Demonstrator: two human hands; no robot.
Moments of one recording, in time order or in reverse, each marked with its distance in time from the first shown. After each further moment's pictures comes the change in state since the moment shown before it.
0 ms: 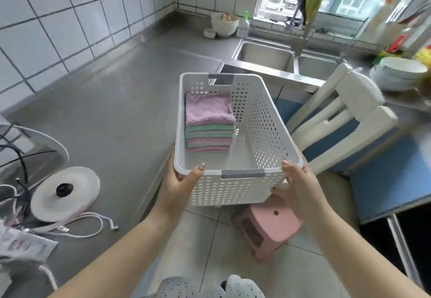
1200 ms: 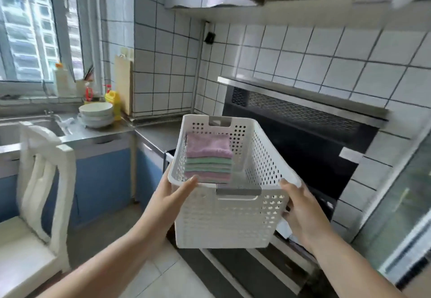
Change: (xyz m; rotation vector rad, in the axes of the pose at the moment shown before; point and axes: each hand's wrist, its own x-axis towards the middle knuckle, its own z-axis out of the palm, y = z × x) left_hand -0.304 0.092 0.492 -0.248 -1.214 0.052; right_hand -0.494 -0.138 -0.385 0.008 1.036 -0.437
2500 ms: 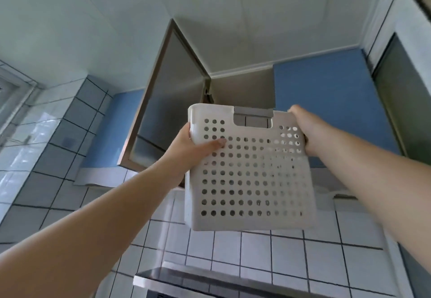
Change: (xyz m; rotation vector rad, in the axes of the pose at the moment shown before) left_hand 0.420 0.326 0.120 0.007 -0.336 0.685; right_hand 0.225 -0.504 0.045 -0.250 0.469 -0.702
